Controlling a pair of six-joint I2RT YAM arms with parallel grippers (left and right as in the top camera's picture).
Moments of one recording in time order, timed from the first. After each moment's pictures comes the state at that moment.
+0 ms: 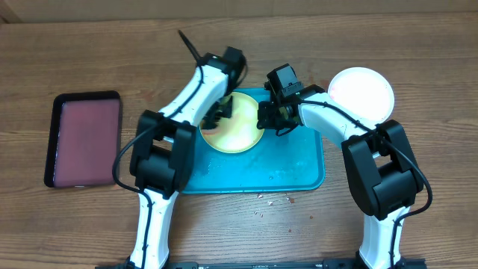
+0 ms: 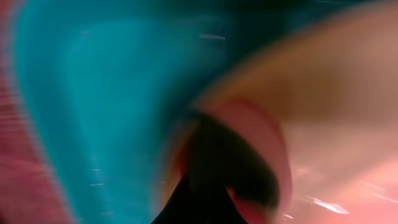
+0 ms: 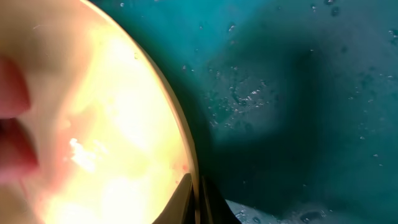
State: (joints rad) left arm -0.38 2.32 1.87 -1.18 -0.28 -0.37; right arm 0.43 2.08 1.39 -0.52 -0.24 0.44
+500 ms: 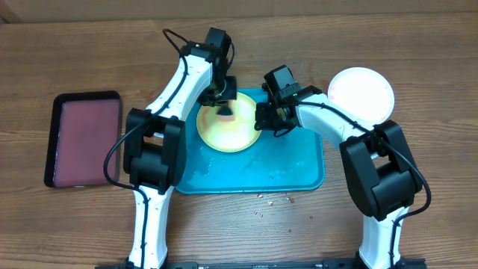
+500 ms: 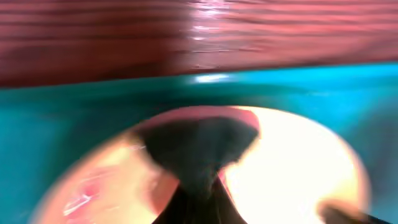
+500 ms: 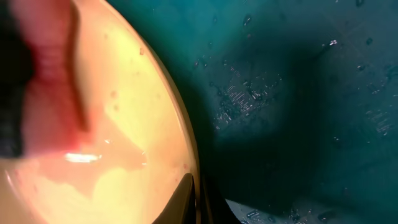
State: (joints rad) left arm -0.31 2.34 1.96 -1.05 0.16 -0.33; right arm 0.45 2.08 1.39 -0.52 -0.24 0.45
